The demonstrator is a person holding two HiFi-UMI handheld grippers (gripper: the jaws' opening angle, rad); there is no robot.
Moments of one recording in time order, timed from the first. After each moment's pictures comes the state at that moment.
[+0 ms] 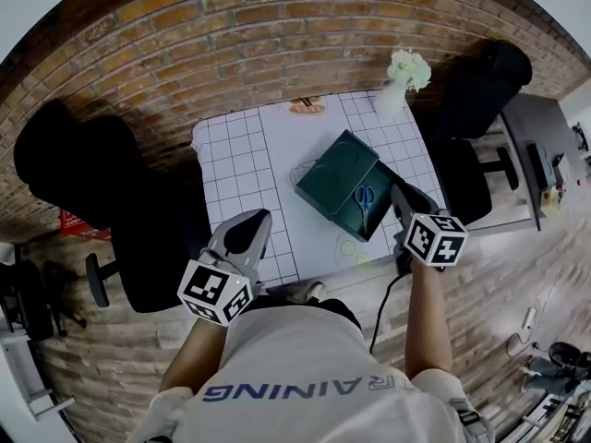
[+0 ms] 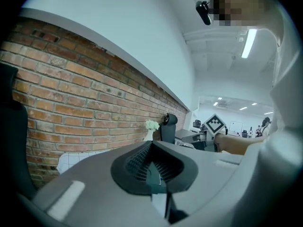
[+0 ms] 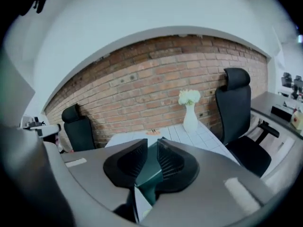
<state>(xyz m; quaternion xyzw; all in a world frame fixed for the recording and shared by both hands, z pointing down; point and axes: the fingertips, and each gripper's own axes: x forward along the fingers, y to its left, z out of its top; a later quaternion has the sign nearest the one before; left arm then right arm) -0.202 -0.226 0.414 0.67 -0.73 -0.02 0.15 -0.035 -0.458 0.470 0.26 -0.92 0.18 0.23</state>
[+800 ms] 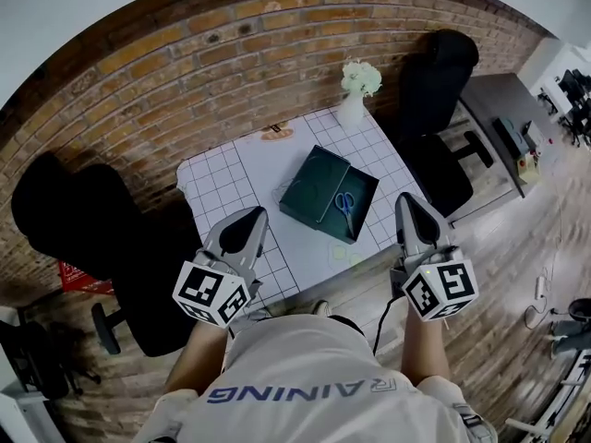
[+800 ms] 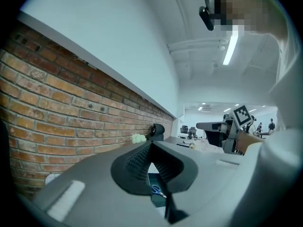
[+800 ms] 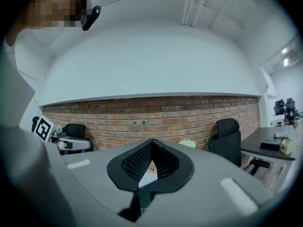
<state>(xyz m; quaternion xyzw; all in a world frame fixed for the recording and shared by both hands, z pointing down) -0.183 -0.236 0.349 0.73 -0.68 -0.05 0.08 0.017 -0.355 0.300 0.31 -0.95 0.04 0.03</state>
